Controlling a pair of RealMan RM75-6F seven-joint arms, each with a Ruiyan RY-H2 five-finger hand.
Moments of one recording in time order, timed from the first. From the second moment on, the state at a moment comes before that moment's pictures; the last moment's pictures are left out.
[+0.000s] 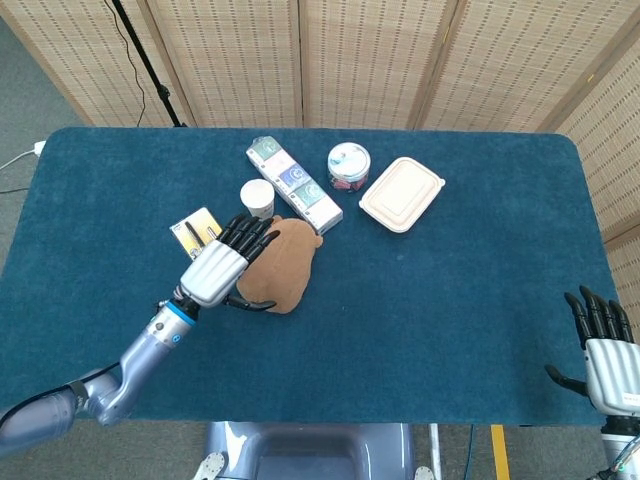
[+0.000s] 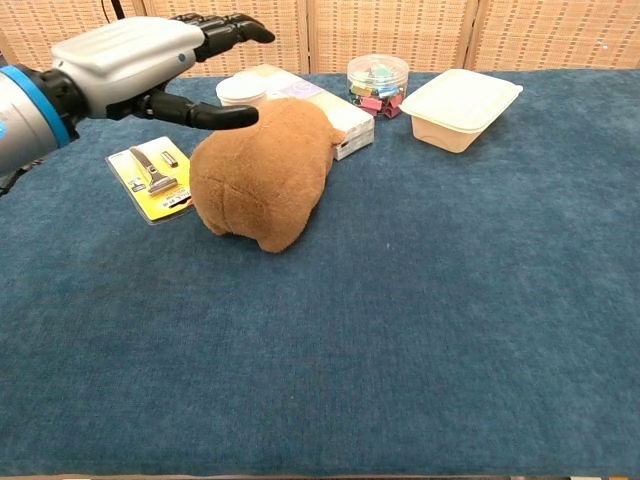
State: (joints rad) left arm -0.70 -1.55 -0.24 -1.40 1.56 1.05 0.23; right arm 0.02 -1.10 0.07 -1.68 -1.48 1.52 -0.12
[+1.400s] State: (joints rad) left arm -0.89 -2.06 -0.16 -0.57 1.60 1.14 -0.14; right arm 0.04 -1.07 0.10 -1.65 -1.40 1.47 -0.03
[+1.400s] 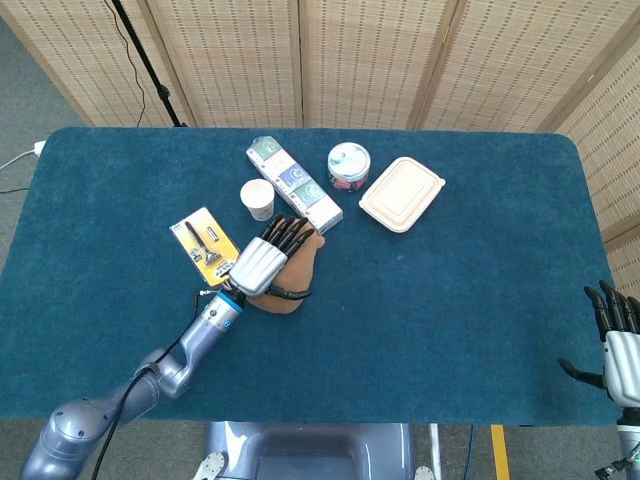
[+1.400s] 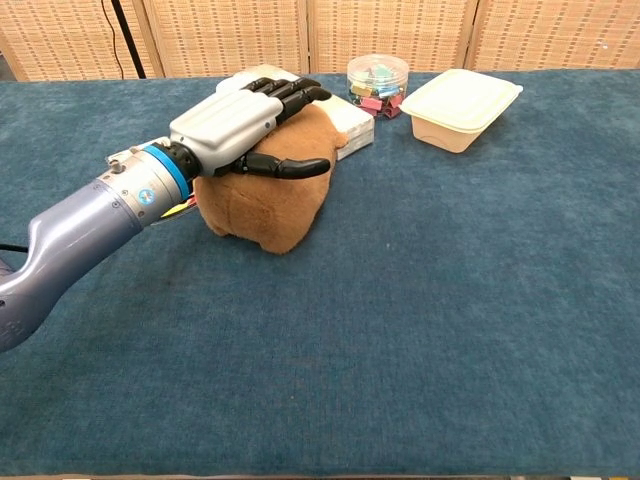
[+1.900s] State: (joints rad) left arm -0.93 -2.20 -0.13 -0.32 1.60 1.17 -0.27; right arm 0.04 -1.06 0.10 -1.64 -1.40 1.47 -0.01
